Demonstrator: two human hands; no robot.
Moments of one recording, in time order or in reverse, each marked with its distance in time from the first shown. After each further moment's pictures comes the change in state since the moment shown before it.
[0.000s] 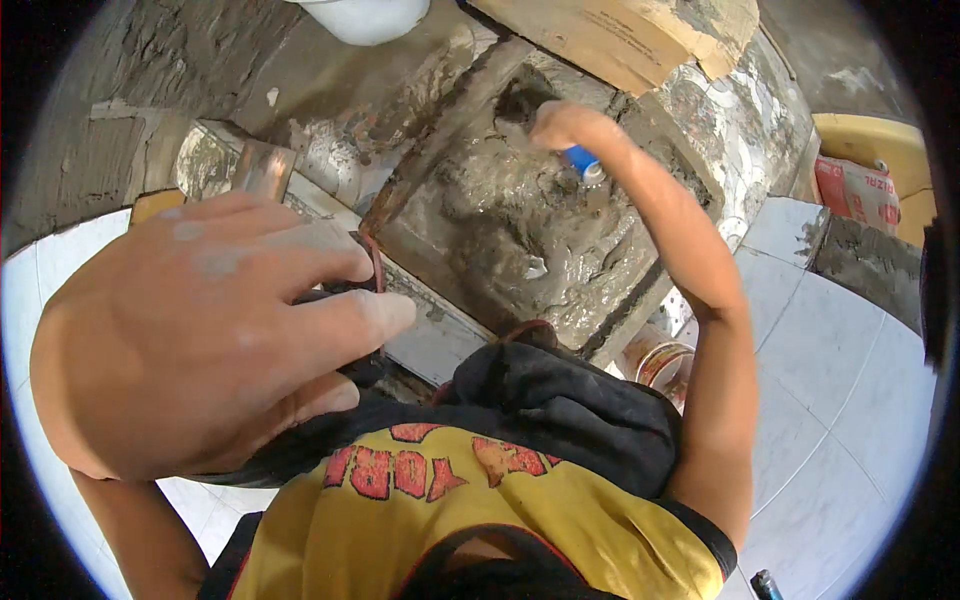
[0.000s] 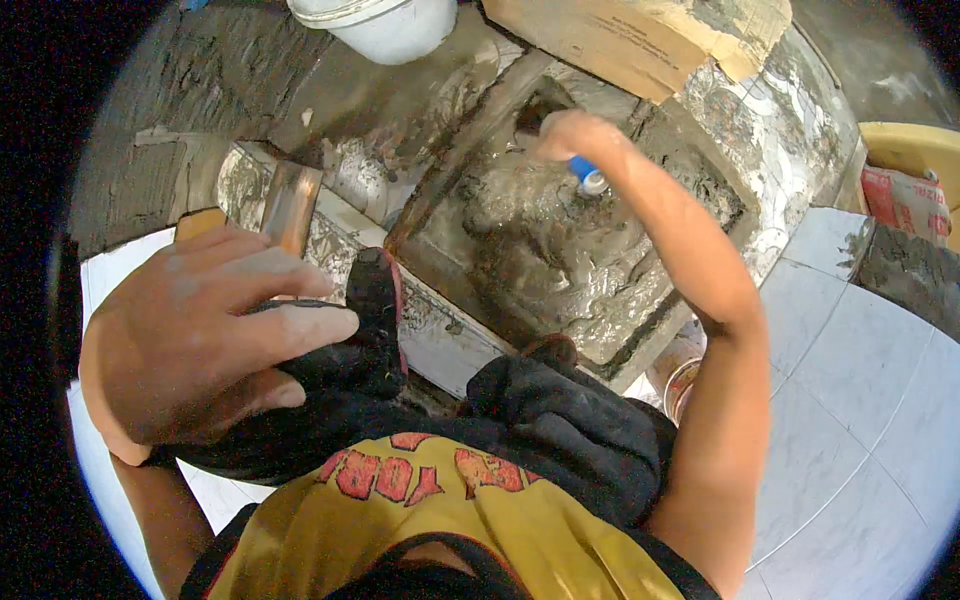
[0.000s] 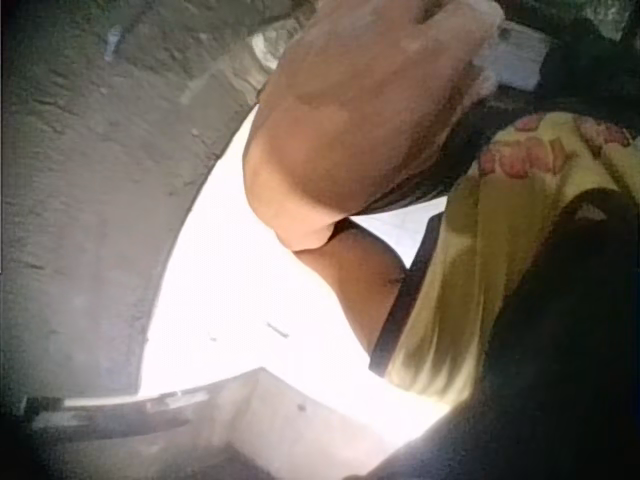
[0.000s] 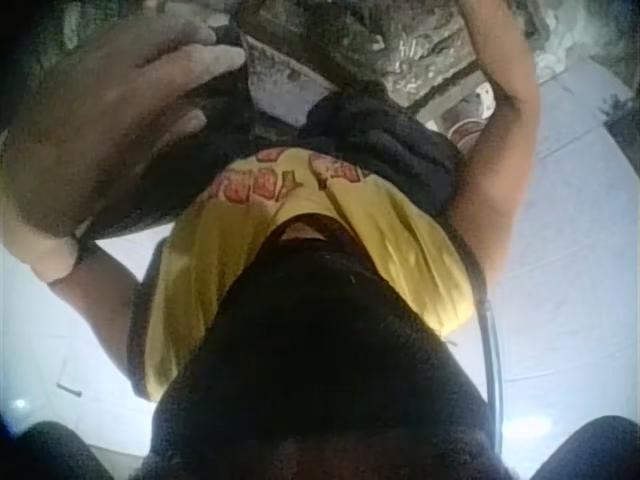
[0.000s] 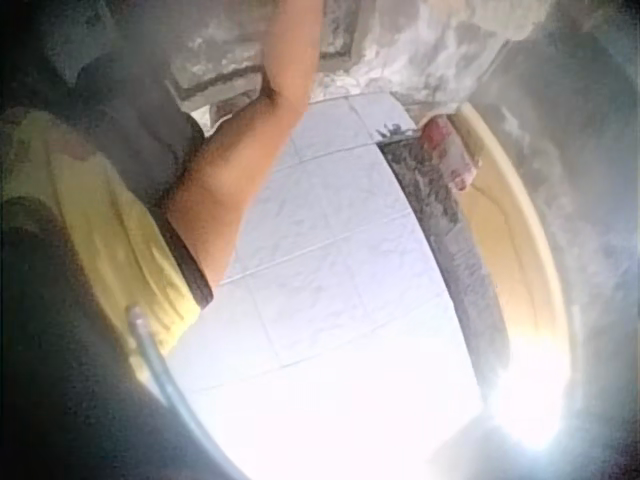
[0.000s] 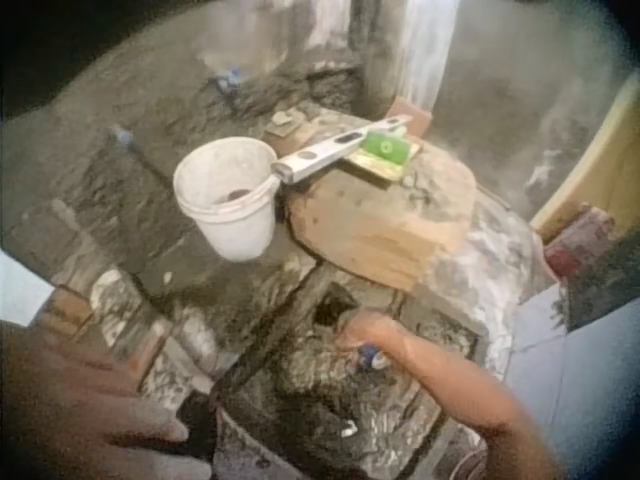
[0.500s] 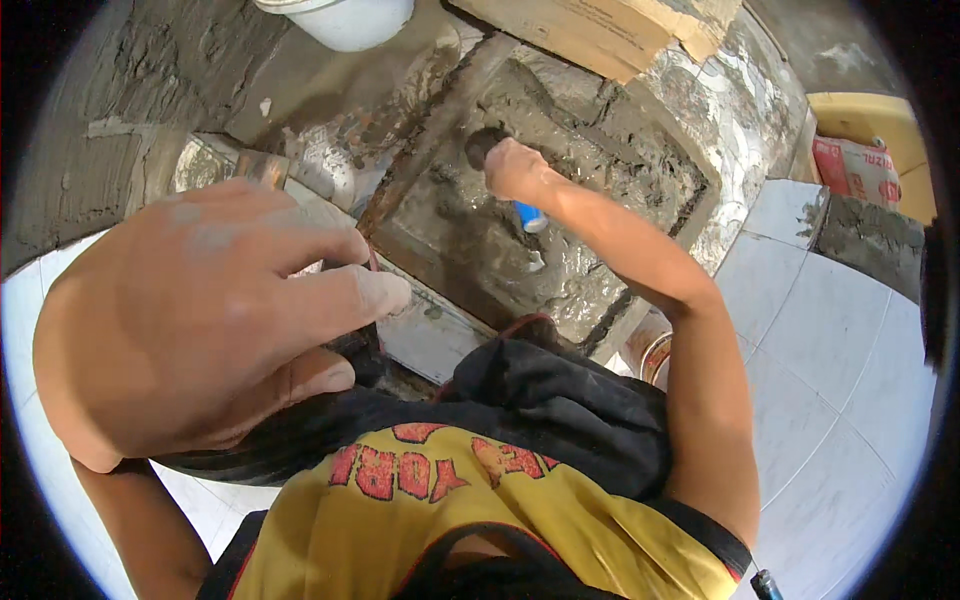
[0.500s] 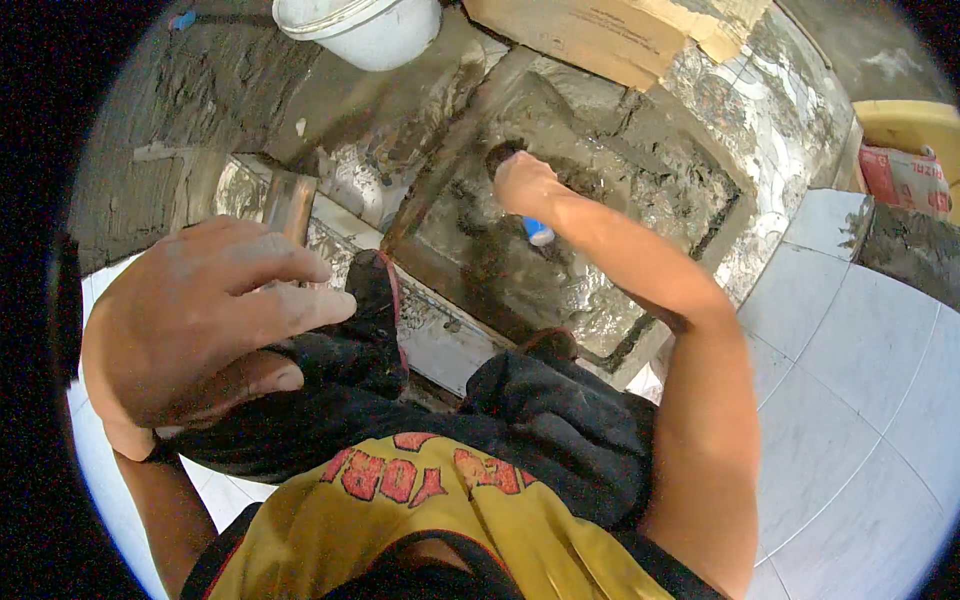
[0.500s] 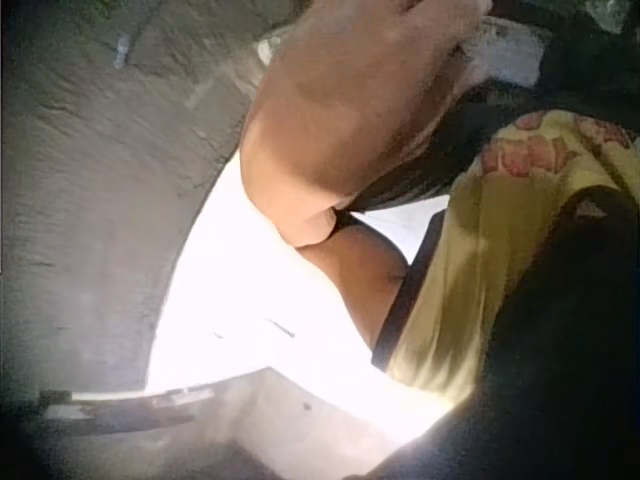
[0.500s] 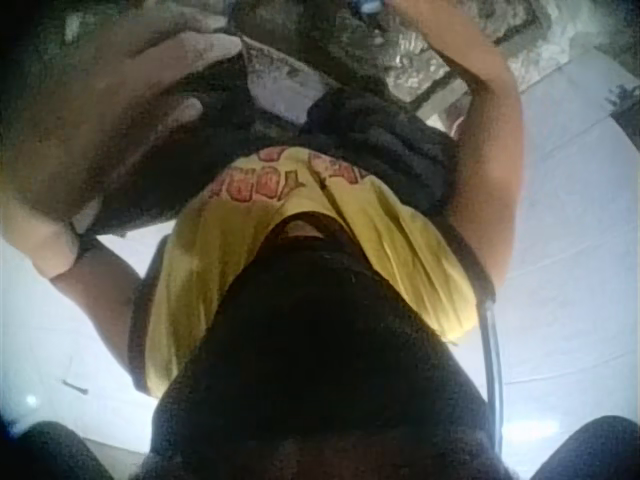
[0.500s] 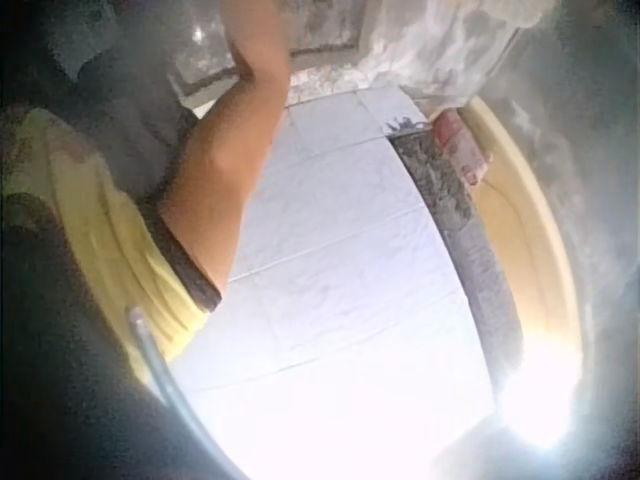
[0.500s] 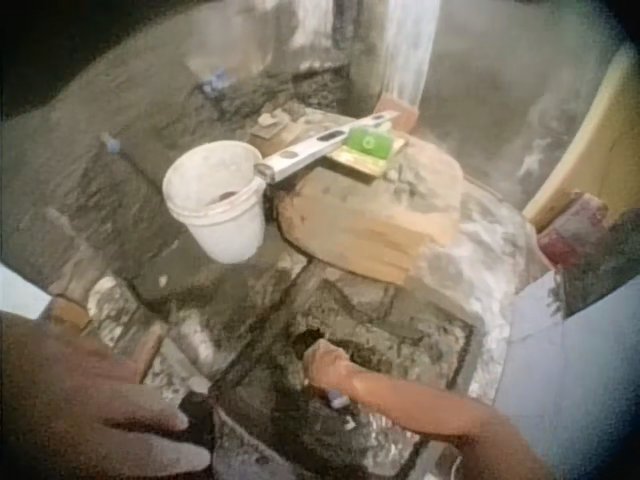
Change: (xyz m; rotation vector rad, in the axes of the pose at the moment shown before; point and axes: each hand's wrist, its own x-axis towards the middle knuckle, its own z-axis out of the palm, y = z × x) left_hand 0.009 0.007 -0.005 -0.018 -0.038 0.033; right_hand 0.022 -0.047 0.102 0.209 0.172 0.341
